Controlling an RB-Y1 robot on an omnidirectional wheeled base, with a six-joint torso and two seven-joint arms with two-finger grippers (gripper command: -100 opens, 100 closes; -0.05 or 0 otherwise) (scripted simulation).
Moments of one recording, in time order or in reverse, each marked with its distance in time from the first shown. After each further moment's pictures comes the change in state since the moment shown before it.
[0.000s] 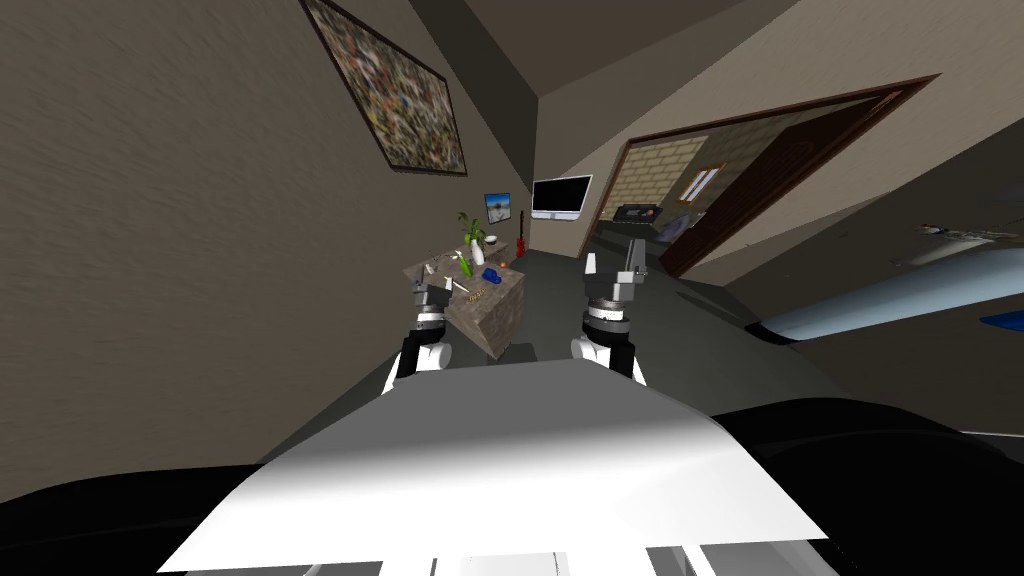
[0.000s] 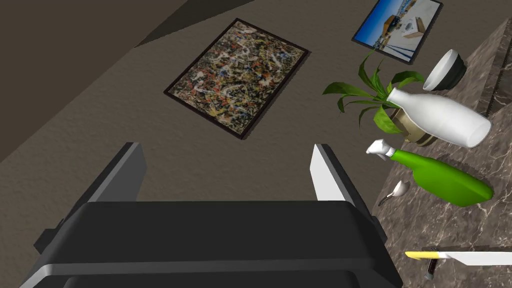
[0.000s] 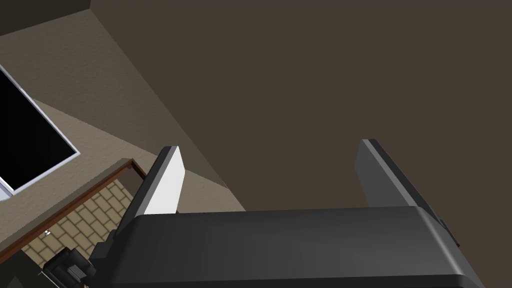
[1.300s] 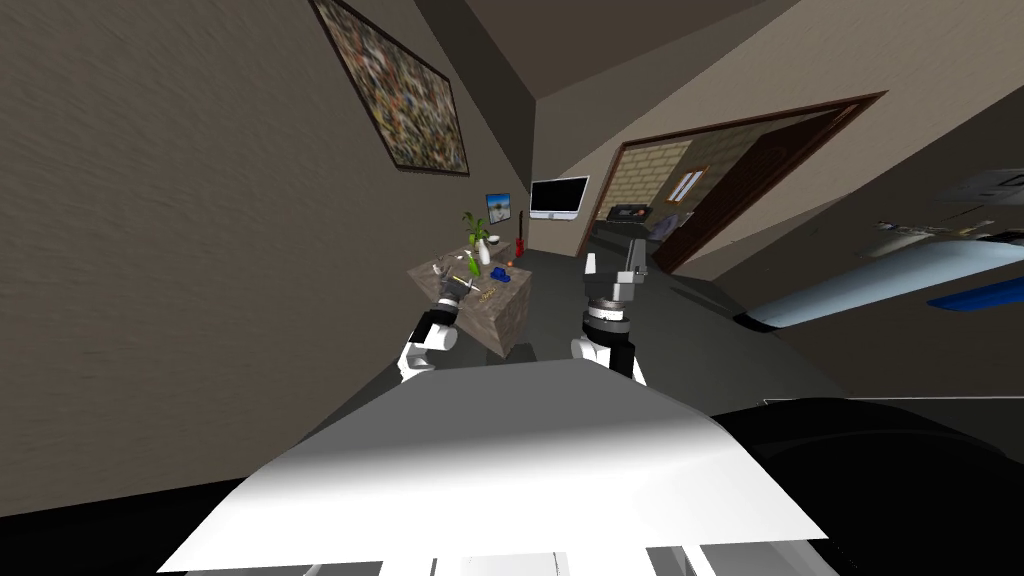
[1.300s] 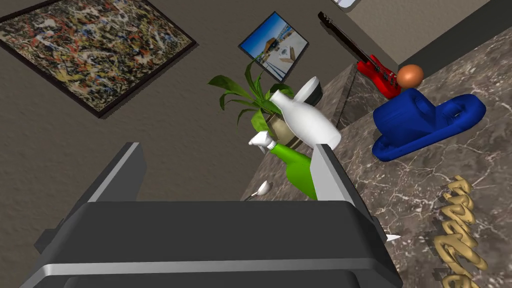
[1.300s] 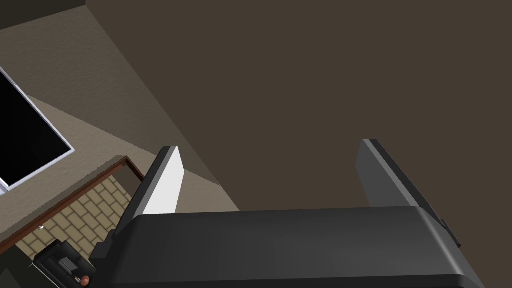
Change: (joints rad) left arm -0.214 0.082 -0.036 0.131 0.160 0.341 0.274; right arm 0.000 0.000 0.000 0.000 0.000 0.000 0.000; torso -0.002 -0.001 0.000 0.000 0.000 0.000
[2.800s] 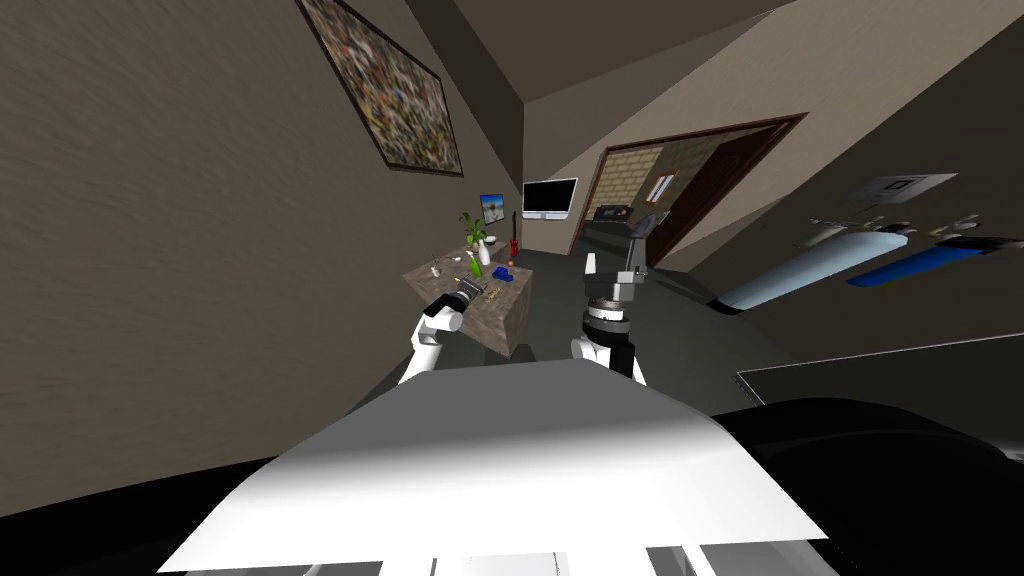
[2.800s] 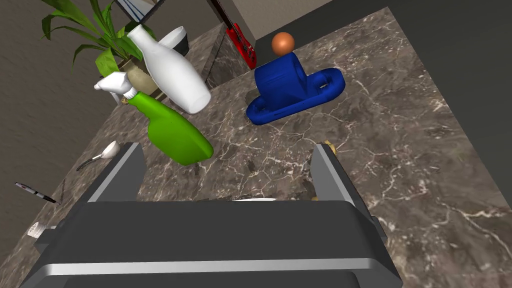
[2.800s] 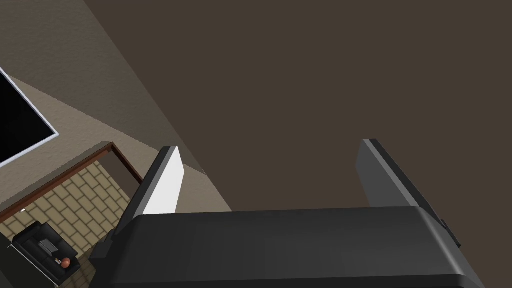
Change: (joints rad) left arm -0.219 0.038 -0.021 0.164 0.127 0.422 0.306; right arm 0.000 0.000 0.000 0.000 0.000 0.000 0.000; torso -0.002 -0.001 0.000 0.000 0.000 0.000
